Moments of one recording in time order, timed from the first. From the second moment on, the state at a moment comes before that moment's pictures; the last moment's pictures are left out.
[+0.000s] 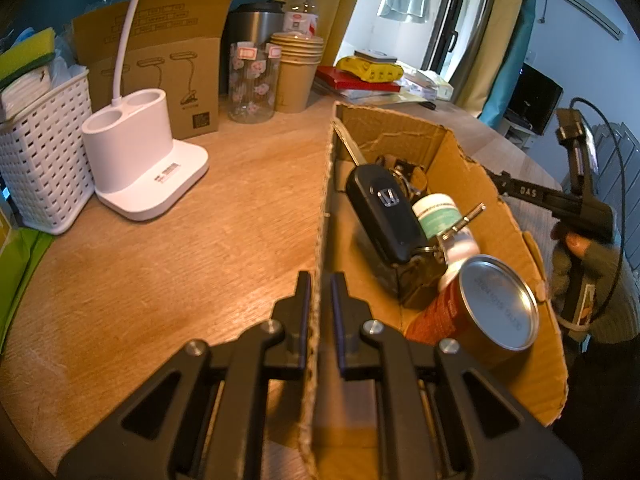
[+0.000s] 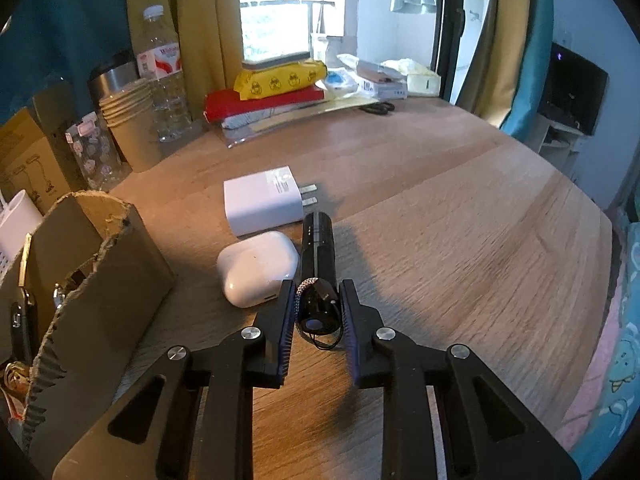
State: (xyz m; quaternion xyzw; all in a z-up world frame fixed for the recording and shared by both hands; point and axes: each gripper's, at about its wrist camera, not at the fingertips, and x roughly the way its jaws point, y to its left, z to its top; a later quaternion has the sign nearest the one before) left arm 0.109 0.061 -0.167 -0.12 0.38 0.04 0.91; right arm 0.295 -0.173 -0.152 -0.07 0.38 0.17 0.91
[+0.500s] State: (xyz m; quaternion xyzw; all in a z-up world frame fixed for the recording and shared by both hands) left arm 0.109 0.061 -0.167 -0.12 0.38 0.04 0.91; right arm 0.242 -0.168 -0.081 -0.07 0.28 0.19 0.94
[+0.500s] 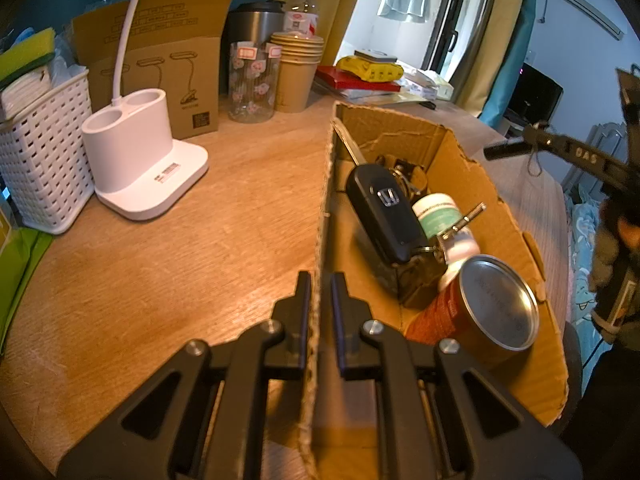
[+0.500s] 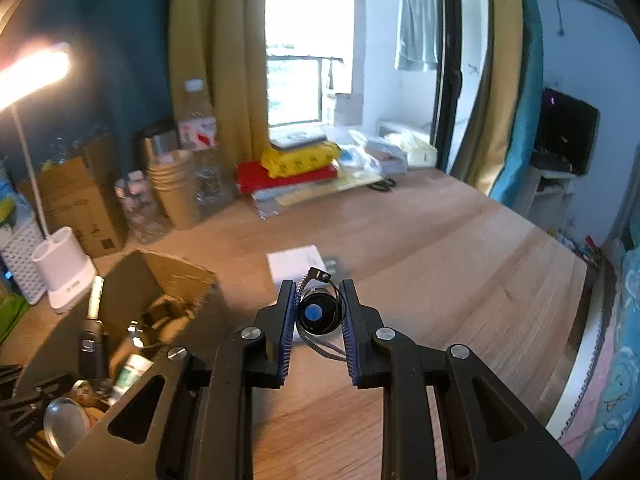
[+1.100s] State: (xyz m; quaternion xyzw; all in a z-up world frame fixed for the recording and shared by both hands) left arm 0.109 0.061 -0.167 -0.12 0.38 0.04 0.91; right arm 0.197 -0.129 -0.055 -0.09 0.25 0.26 0.93
